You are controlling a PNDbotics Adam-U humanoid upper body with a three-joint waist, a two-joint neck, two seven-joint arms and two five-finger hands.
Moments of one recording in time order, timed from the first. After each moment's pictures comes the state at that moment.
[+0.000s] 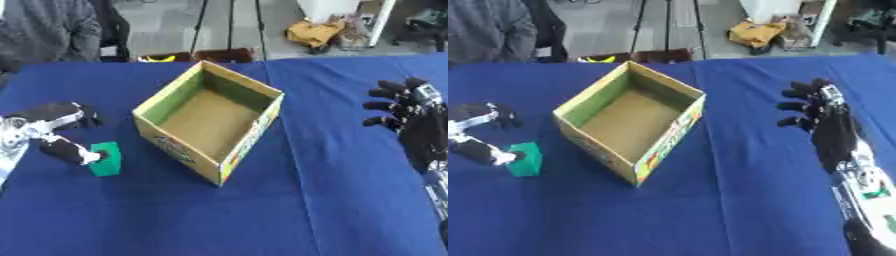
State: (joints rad) left arm -0.38 0.64 -0.07 -1.46 -0.82 -0.10 -0.65; right arm -0.38 -0.31 0.11 -1.54 -0.27 0.00 0.03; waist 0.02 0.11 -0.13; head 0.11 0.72
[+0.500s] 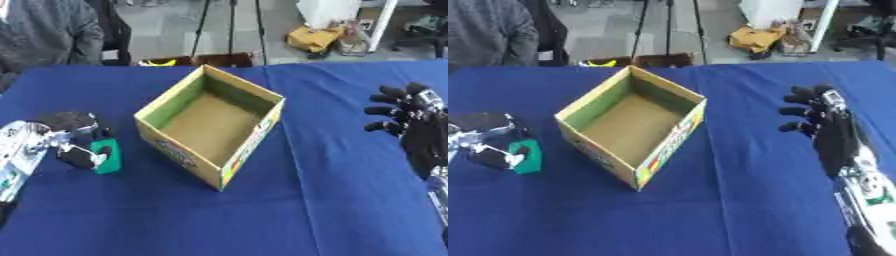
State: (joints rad) left arm -0.41 0.61 -0.09 -1.41 -0.99 -0.18 -0.67; right arm -0.38 -0.31 0.11 -1.54 -0.27 0.00 0.04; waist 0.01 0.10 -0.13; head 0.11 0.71
